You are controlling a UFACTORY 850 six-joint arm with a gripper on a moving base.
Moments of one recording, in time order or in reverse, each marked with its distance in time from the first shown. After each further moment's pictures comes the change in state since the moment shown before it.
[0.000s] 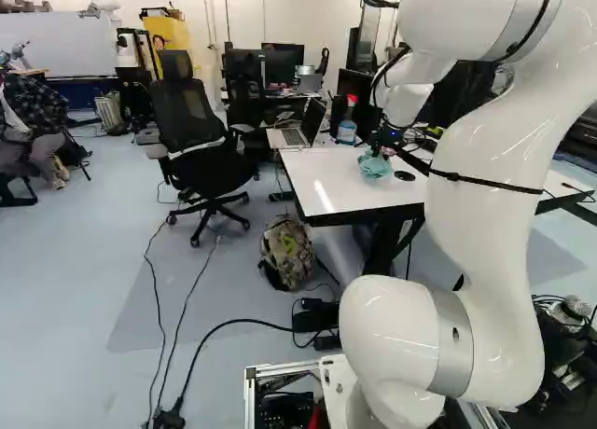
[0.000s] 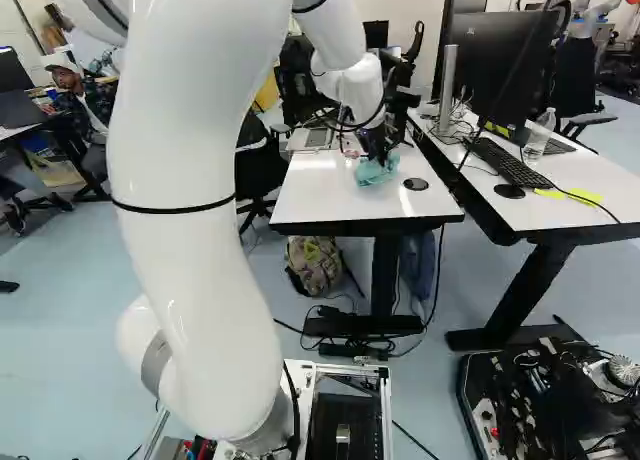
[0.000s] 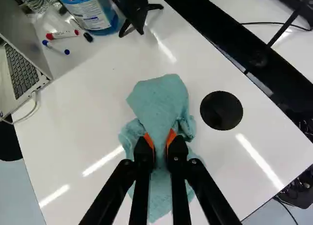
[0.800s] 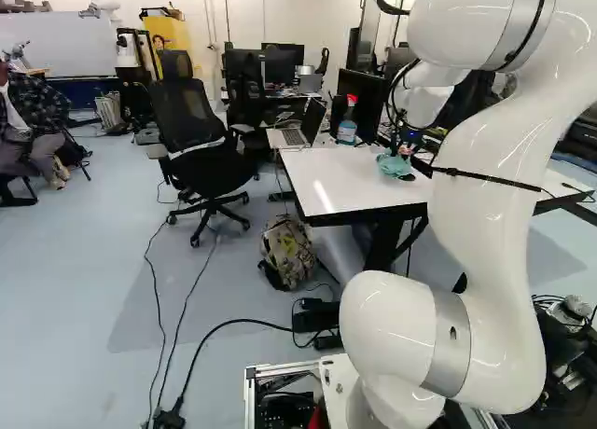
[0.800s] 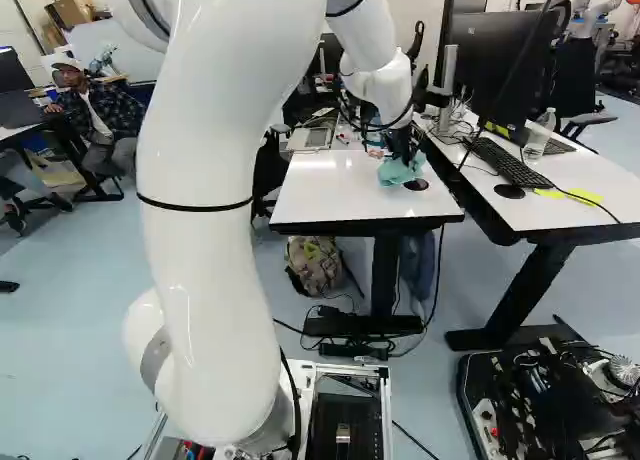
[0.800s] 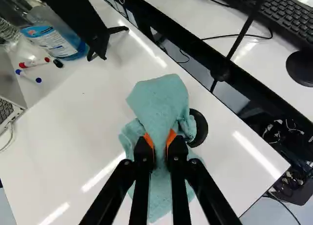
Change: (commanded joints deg) arm -6.1 -4.1 -5.2 0.0 0.0 0.0
